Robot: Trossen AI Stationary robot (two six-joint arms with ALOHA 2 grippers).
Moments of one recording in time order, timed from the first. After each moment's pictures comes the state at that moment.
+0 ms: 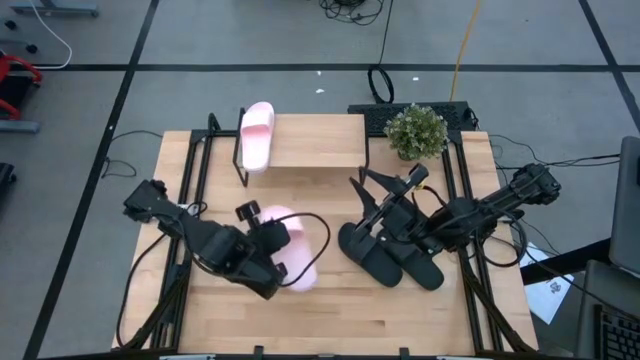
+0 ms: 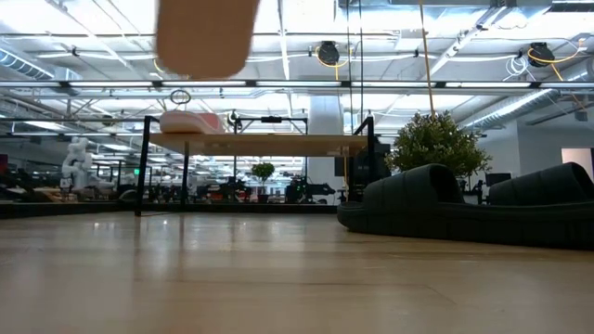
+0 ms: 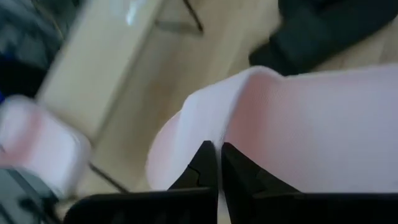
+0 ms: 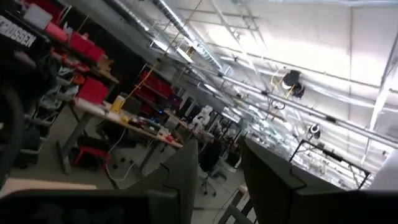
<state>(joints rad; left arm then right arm) -0.53 1.77 1.93 -1.57 -0.70 -0.79 0.46 1.46 1.27 0.87 1.03 -1.17</state>
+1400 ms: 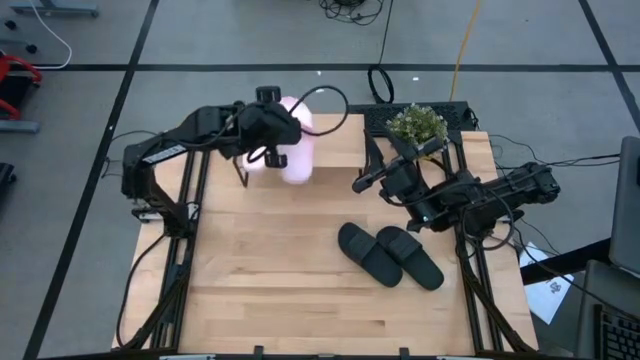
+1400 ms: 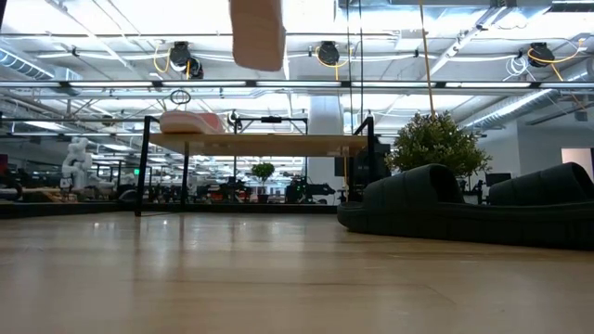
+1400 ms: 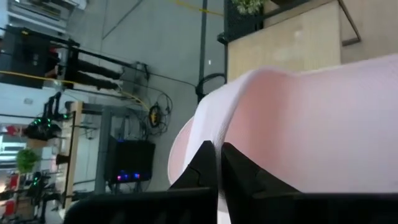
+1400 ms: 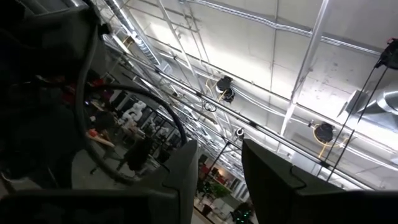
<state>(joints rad) 0.20 1.61 1.99 -1.10 -0.58 0.61 0.28 1.46 1.27 1.15 0.97 -1.54</state>
